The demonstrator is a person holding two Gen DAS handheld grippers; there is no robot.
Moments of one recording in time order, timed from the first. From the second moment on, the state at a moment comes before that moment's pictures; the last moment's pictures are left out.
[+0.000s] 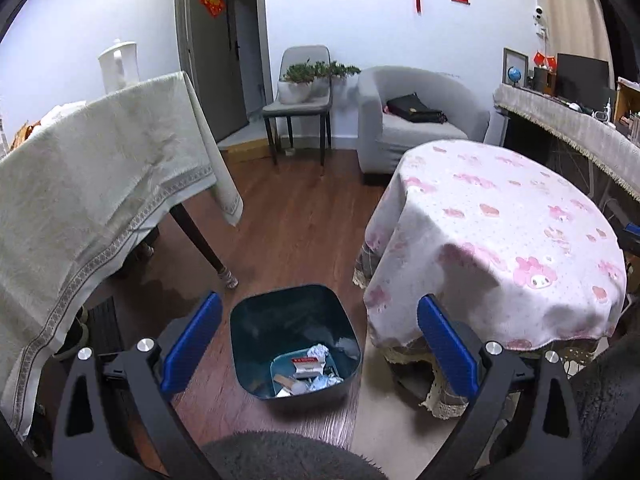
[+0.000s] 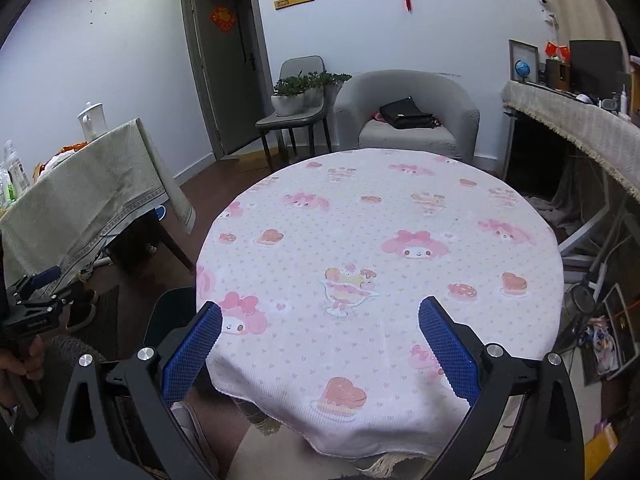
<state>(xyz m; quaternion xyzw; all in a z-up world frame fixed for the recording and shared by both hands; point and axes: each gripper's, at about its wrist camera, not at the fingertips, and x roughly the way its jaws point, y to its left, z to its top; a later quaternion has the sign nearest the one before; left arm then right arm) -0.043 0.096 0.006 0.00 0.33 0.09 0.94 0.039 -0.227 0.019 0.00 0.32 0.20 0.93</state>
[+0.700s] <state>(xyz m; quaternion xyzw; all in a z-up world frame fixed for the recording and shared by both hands) -0.041 0.098 0.002 -0.01 0.34 0.08 0.94 0.037 -0.216 0.018 -0.02 0.33 0.21 0.92</state>
